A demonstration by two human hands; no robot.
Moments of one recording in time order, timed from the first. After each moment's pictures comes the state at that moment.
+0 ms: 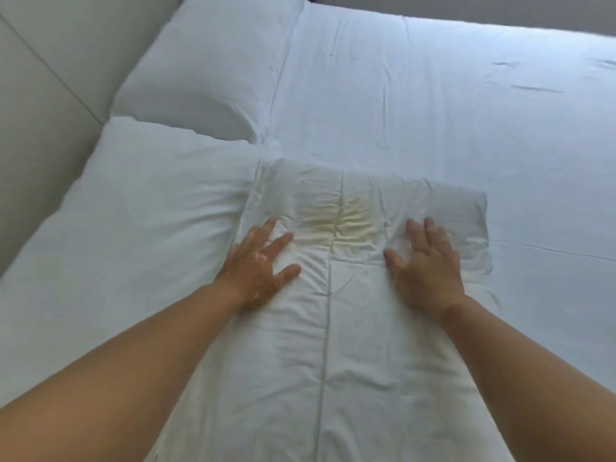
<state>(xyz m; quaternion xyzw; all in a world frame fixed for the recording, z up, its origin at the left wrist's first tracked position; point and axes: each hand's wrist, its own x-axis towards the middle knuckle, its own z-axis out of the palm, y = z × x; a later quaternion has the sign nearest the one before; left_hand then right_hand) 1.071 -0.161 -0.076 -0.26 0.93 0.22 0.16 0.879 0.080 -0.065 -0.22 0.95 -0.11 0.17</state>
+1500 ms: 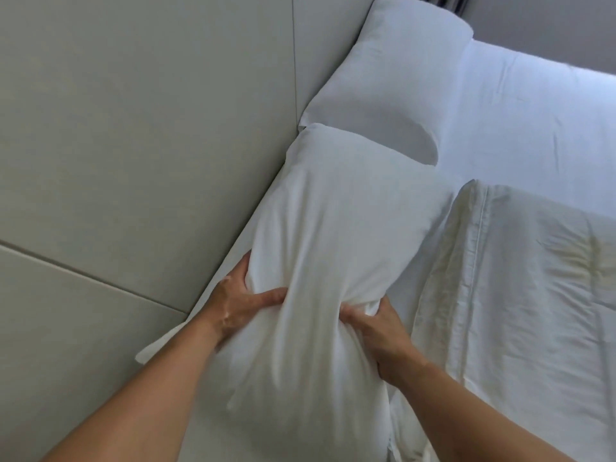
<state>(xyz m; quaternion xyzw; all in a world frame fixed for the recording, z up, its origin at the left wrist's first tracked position) 1.439 -0.381 -0.039 -0.48 0.68 0.55 -0.05 1.261 -0.200 -0.046 -0.08 0.69 -0.53 0.48</state>
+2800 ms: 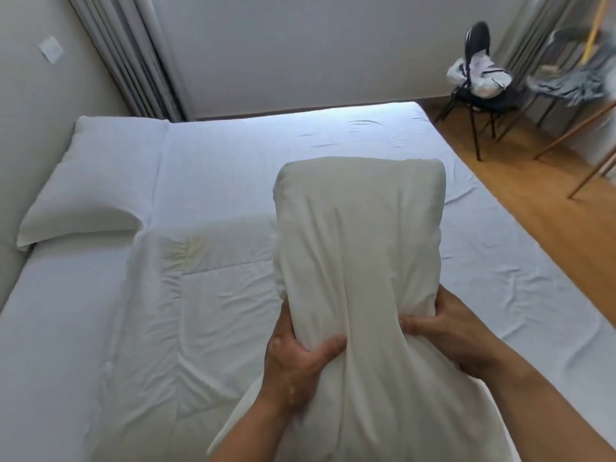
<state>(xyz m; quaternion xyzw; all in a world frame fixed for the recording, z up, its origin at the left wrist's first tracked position) 1.124 0.295 0.207 -0.21 0.77 0.59 -0.10 1.011 0.506 0.276 -0.06 0.76 -0.57 0.29</state>
